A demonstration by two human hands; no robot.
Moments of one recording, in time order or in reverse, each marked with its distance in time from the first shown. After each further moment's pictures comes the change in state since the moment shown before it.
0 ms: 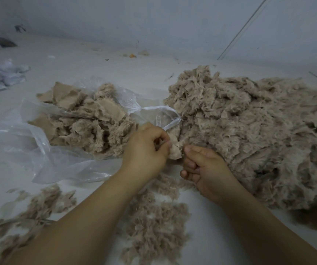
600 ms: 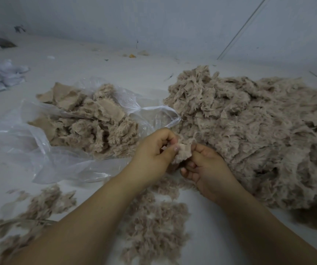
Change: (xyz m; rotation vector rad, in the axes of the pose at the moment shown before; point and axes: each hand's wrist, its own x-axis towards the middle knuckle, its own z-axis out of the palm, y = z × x) left_hand -0.008 0.014 0.000 -0.428 -0.259 -0.042; right_hand 0.003 0.003 0.000 0.017 0.057 -0.032
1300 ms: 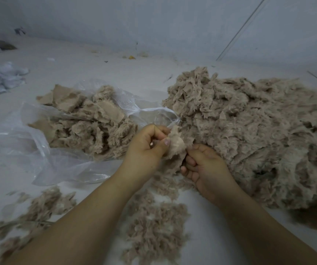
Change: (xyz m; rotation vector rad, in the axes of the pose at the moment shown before) left_hand 0.001 0.000 -0.005 -0.179 0.165 -0.084; right_hand 0.002 0.001 0.001 -0.002 0.094 -0.006
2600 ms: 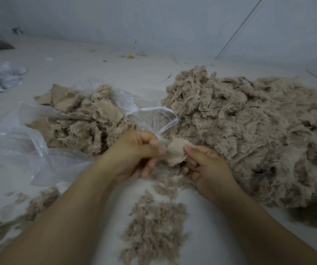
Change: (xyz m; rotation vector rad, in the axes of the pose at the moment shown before) left_hand 0.011 0.002 -0.038 -0.196 -0.415 -0.245; right_hand 0.000 0.003 -0.007 0.057 -0.087 -0.054
